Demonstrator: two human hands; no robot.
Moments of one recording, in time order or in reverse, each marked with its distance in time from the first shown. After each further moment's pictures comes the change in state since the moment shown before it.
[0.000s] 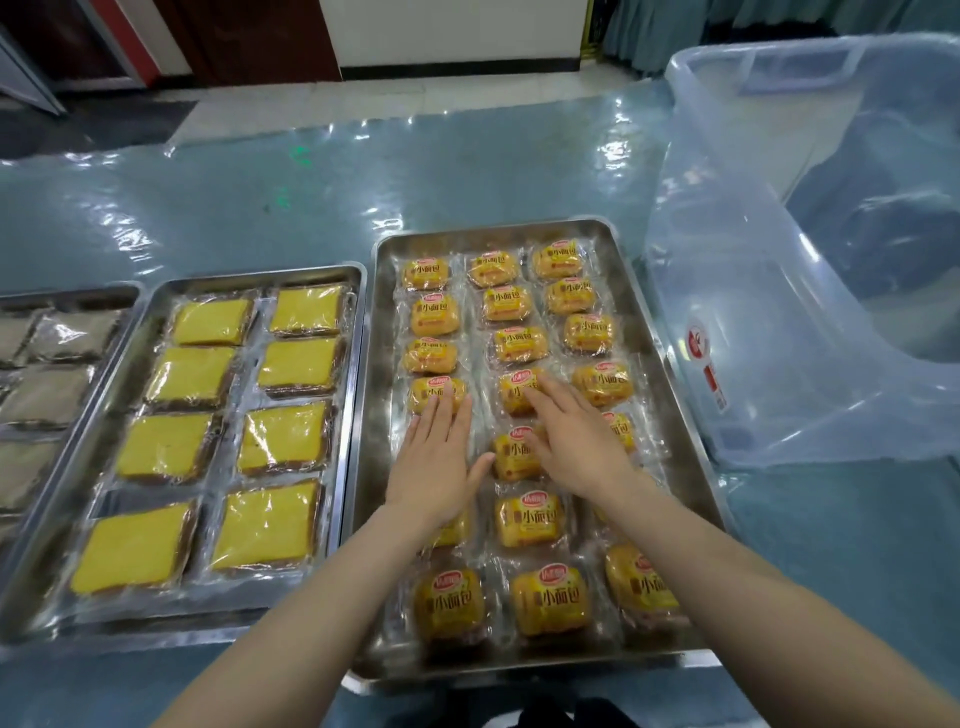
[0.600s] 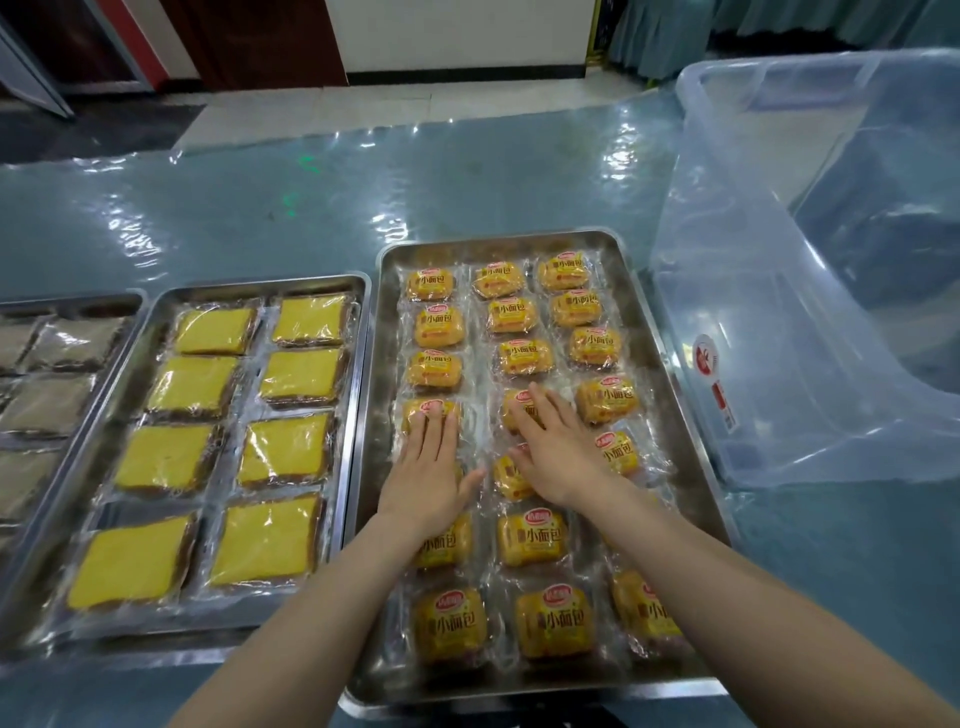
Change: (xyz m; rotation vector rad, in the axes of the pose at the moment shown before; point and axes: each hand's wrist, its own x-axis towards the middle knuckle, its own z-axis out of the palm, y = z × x) left_hand 0.010 -0.020 0.011 0.019 -0.169 -0.054; right_hand 0.019 -0.010 0.010 -0.026 -0.221 0.034
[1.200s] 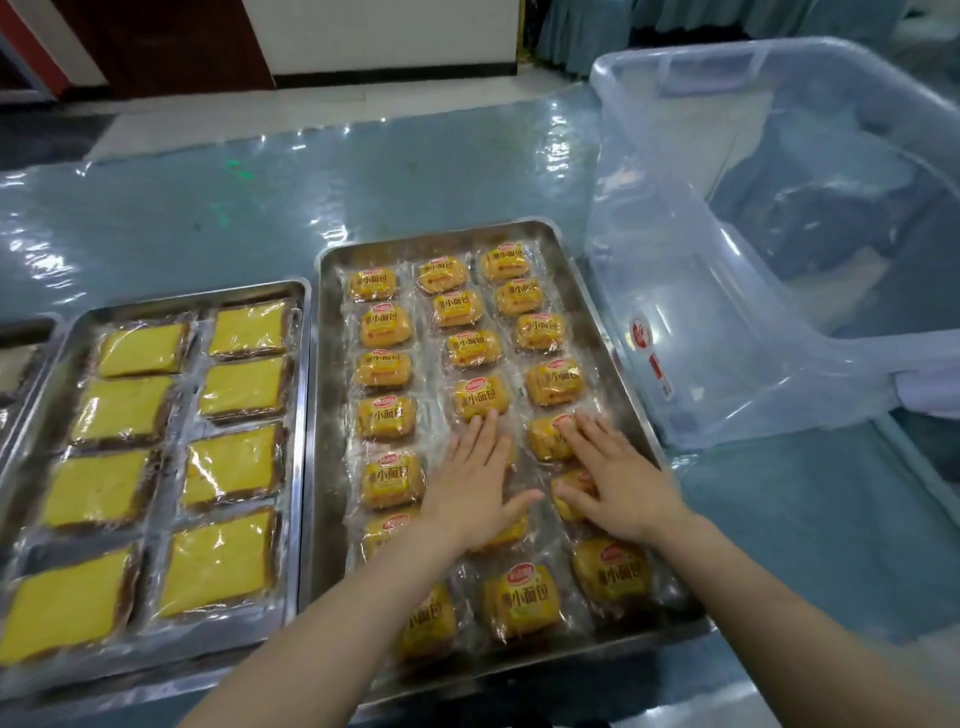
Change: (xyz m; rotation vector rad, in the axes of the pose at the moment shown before) left_hand -0.004 0.082 0.005 0.019 -0.012 0.315; right_hand -0.095 0.082 0.005 0.026 0.033 0.079
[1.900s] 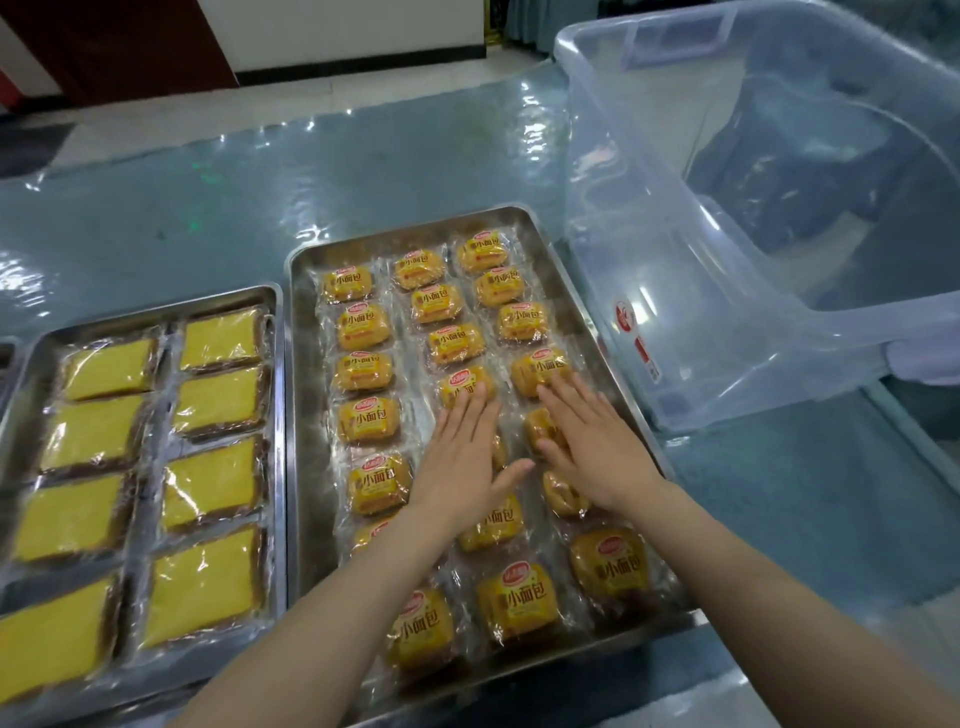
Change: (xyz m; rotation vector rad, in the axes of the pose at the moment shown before) left_hand 0.015 0.000 -0.009 -0.036 0.138 0.006; right_hand 0.022 -0.017 -0.010 0.004 0.168 0.007
